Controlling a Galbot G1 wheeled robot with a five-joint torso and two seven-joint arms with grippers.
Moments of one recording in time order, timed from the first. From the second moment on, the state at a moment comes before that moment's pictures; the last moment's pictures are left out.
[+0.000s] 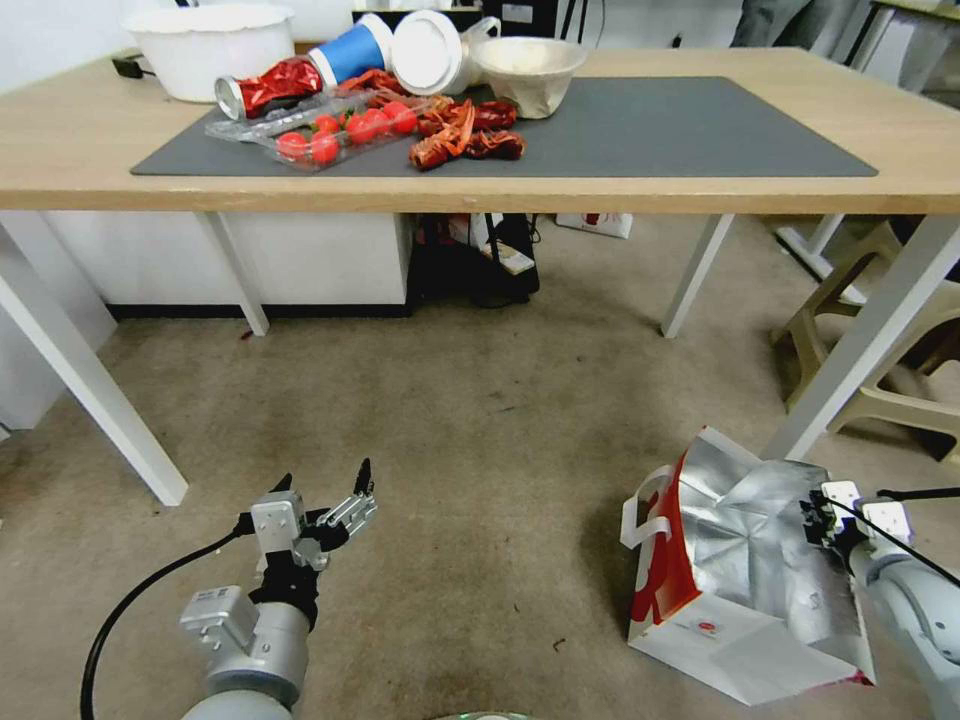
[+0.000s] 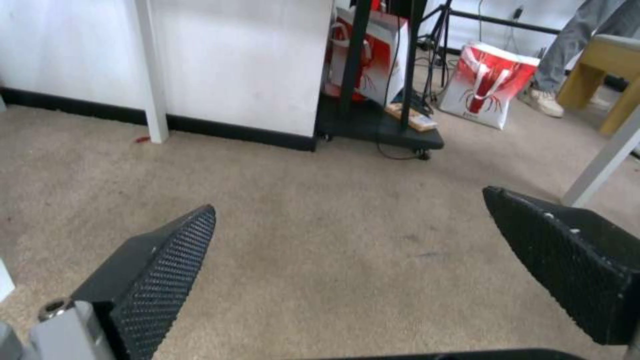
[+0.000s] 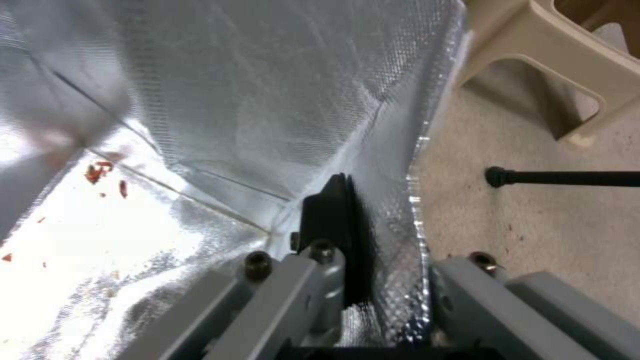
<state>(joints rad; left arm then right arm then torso) 1.84 -1.42 -0.45 -2.40 -0.32 0.20 -0.23 -1.47 0.93 0.77 1.70 0.34 -0.56 0.00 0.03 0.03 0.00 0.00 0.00</state>
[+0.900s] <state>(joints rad) 1.85 -1.41 -0.49 -2.43 -0.35 0.20 -0.23 -1.56 0.77 0.90 1.83 0.66 0.12 -0.84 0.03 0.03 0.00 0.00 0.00</state>
